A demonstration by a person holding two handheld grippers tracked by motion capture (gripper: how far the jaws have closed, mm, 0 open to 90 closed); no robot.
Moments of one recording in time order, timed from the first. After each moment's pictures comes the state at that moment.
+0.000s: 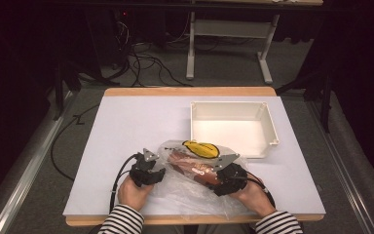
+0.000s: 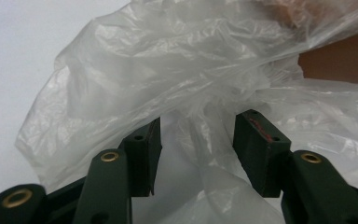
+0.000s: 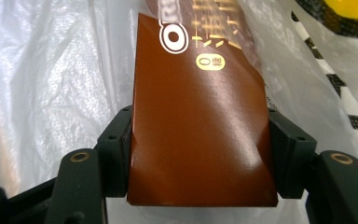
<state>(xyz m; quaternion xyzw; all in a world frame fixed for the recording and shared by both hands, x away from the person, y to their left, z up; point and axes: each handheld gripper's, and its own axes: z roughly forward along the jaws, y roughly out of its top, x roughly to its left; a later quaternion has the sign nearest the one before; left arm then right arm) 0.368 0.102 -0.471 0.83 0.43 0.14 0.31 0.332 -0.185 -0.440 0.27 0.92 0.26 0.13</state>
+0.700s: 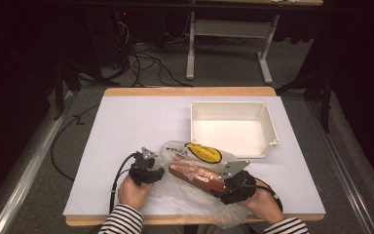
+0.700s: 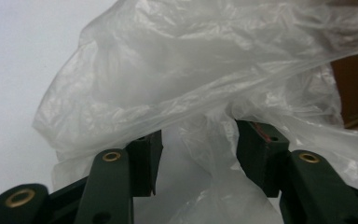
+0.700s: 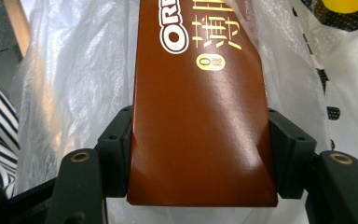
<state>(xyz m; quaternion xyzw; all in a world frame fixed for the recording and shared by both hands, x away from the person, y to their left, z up) 0.371 0.103 -0.470 0.83 0.45 0.14 0.32 0.305 -0.199 -0.426 0.25 0.92 0.29 0.11</state>
